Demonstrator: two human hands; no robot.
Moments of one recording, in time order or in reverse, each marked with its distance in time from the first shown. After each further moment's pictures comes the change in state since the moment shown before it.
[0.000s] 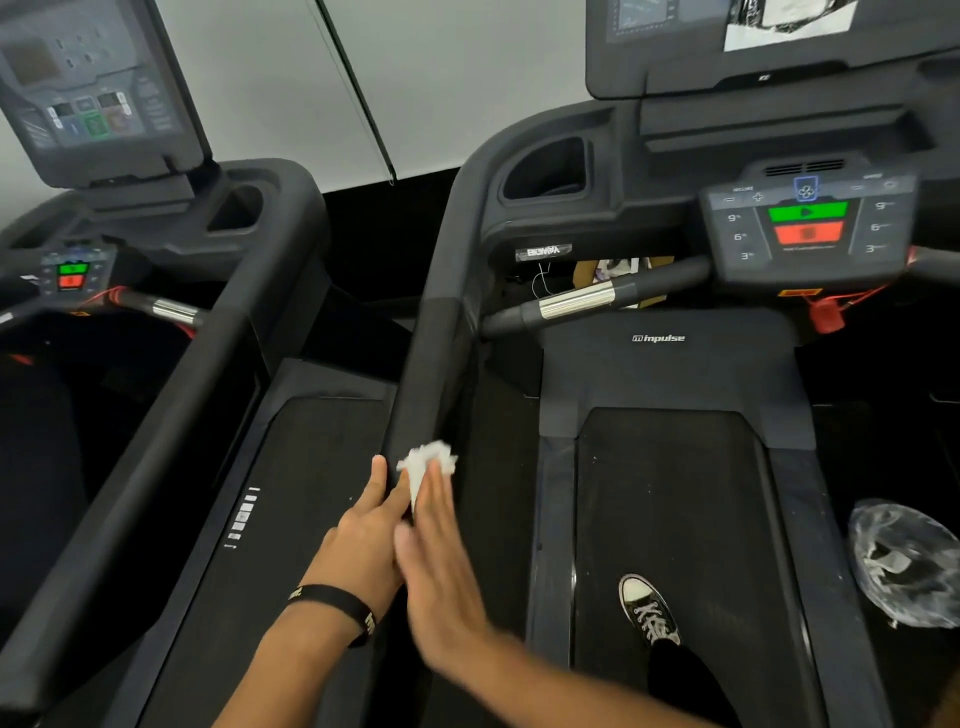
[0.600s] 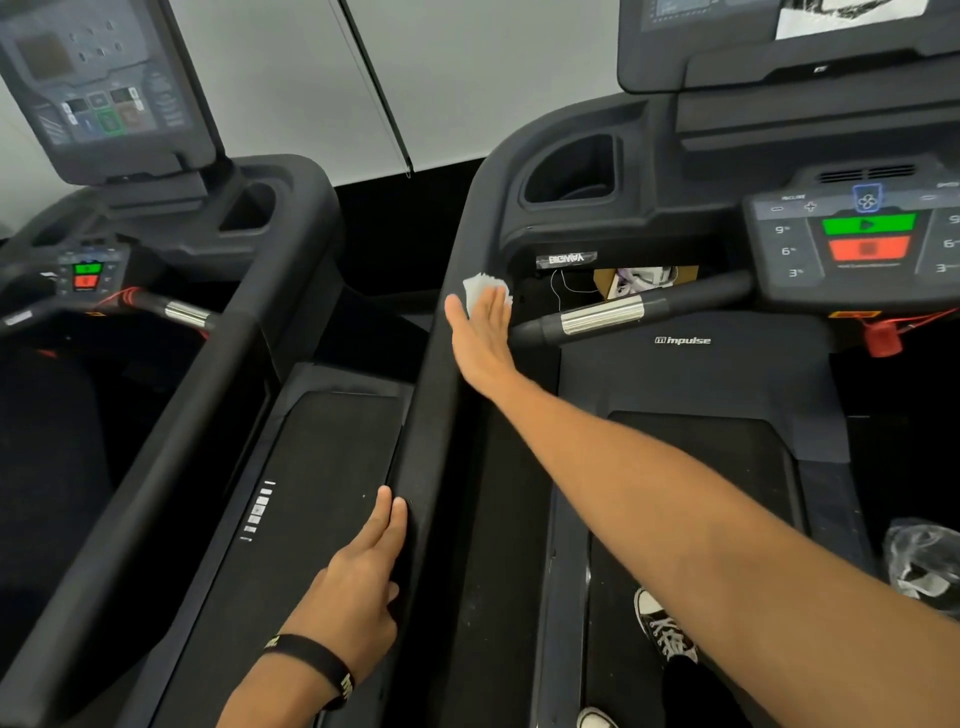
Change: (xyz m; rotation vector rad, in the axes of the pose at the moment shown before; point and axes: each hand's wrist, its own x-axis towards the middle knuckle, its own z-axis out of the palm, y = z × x) left_hand 0.001 -0.016 -0.006 -0.064 -0.068 -0.004; right_hand 0.255 -0.027 -0.091 -0.247 0.157 0.172
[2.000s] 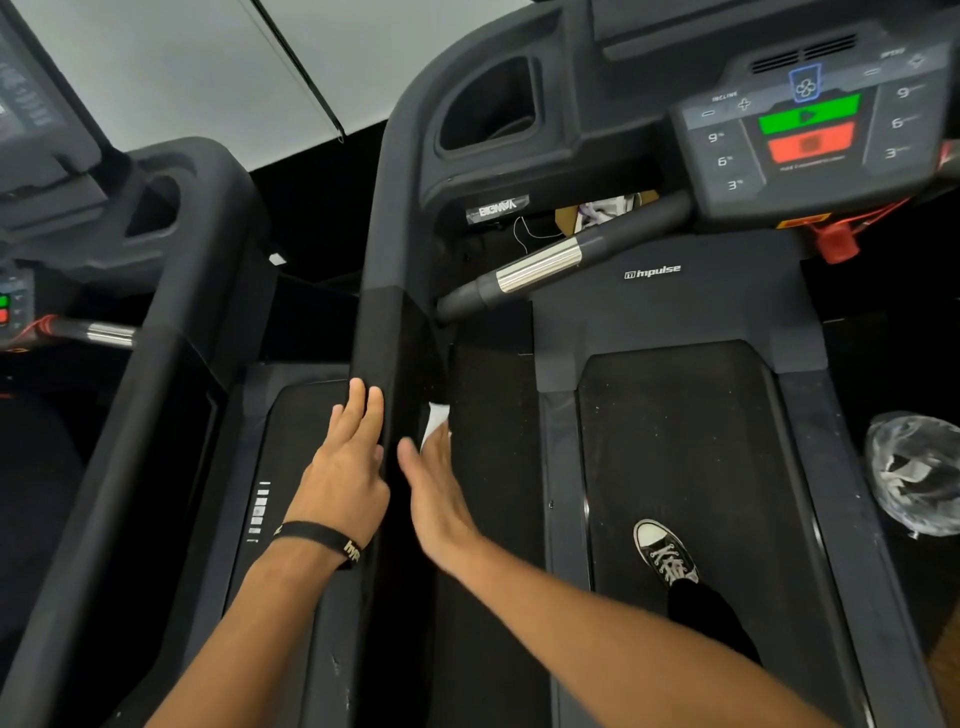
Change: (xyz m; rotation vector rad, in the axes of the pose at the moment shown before) left_hand 0.090 0.046 -0.010 0.060 0.167 0.057; right_hand -0.152 0.086 0.051 0.527 -0.165 0.181
